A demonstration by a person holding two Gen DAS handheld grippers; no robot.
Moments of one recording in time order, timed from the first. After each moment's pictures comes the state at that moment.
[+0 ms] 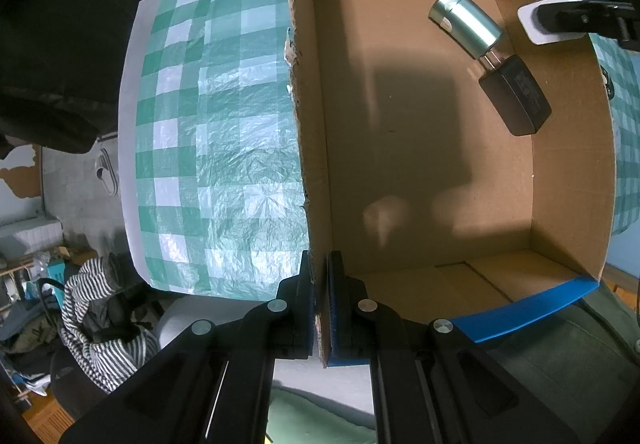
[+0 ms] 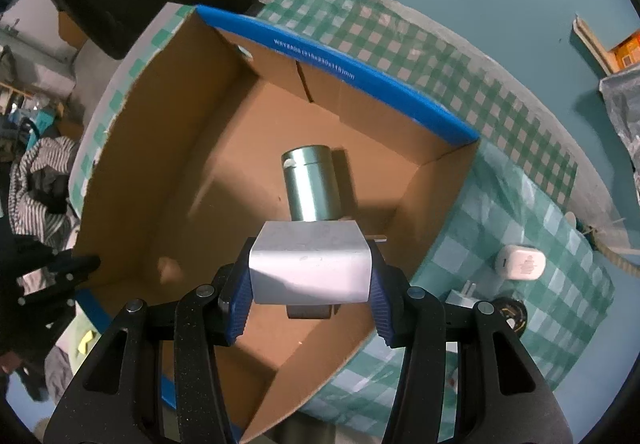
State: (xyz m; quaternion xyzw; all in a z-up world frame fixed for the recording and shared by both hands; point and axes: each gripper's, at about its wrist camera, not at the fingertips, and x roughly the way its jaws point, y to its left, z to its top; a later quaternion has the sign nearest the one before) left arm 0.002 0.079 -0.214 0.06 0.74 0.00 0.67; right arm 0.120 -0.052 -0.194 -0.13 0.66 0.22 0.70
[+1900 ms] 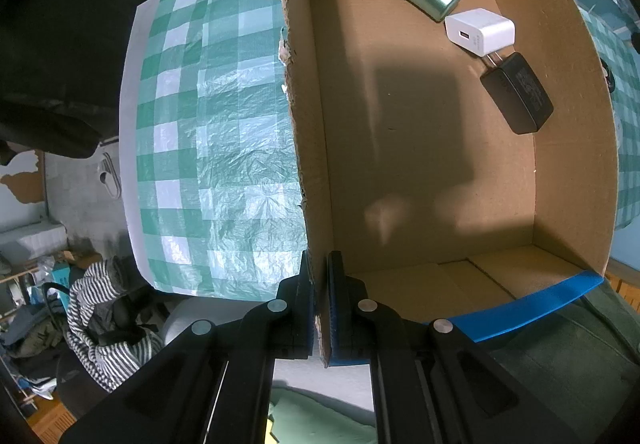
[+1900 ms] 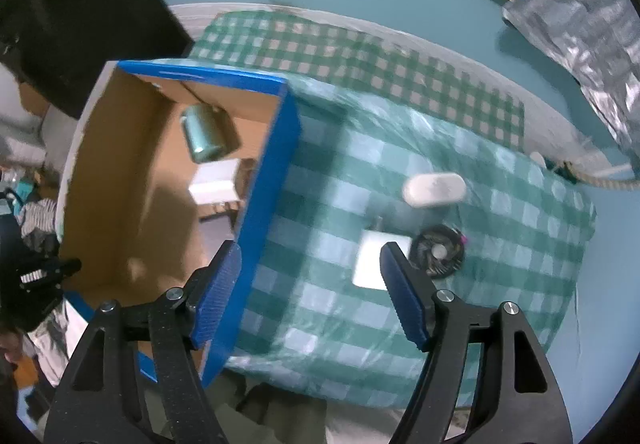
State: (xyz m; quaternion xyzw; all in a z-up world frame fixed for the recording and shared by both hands) left arm 0.004 0.079 -0.215 0.07 0.74 0.00 0.67; right arm 0.098 -0.165 -0.152 -0.05 0.65 0.11 0.75
